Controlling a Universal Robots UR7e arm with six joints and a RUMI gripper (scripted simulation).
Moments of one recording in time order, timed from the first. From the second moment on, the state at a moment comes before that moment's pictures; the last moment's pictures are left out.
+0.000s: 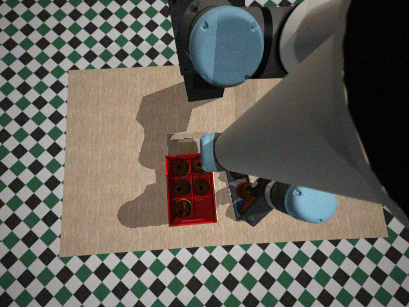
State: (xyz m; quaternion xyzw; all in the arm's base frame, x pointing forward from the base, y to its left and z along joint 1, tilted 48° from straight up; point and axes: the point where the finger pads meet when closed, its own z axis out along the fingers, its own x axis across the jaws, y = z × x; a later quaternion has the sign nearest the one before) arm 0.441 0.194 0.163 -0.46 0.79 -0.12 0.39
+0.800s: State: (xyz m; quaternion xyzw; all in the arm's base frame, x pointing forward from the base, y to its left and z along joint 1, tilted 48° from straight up) arm 0.425 0.191 0.177 -0.45 0.79 -0.12 0.39
